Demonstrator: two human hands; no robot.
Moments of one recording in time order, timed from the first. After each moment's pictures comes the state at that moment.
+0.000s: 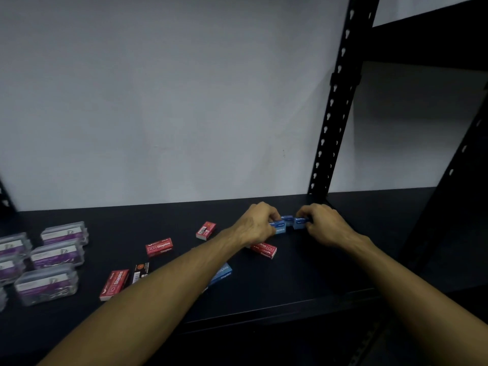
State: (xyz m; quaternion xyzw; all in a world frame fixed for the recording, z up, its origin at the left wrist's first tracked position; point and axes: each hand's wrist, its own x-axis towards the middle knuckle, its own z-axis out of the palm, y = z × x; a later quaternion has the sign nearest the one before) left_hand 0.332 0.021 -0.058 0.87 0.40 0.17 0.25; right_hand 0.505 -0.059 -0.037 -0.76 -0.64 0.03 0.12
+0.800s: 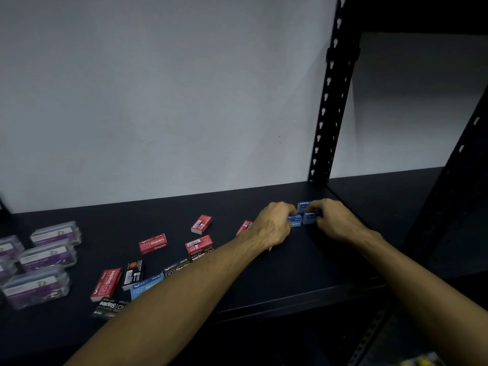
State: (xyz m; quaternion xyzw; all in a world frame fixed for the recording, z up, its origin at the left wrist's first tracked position) left_hand 0.378 0.008 -0.082 0.89 0.38 0.16 0.18; right_hand 0.544 -0.055 -0.071 -0.76 -0.63 0.06 0.18
